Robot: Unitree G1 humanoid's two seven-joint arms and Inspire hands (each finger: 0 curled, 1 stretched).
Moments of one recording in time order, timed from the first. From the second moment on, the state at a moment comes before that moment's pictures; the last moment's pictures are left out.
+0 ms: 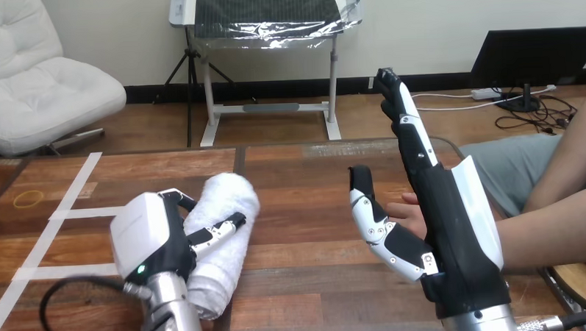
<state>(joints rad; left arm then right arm) -0.27 0.15 -0.24 0.62 0.51 0.08 0.60 0.34 -0.06 0.26 -0.50 -0.40 -0.21 -0.09</state>
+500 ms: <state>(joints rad) -0.19 0.11 -0.11 0.62 0.07 -0.19 0.29 0.37 -0.07 0.26 -0.50 -0.40 -0.21 -0.09</state>
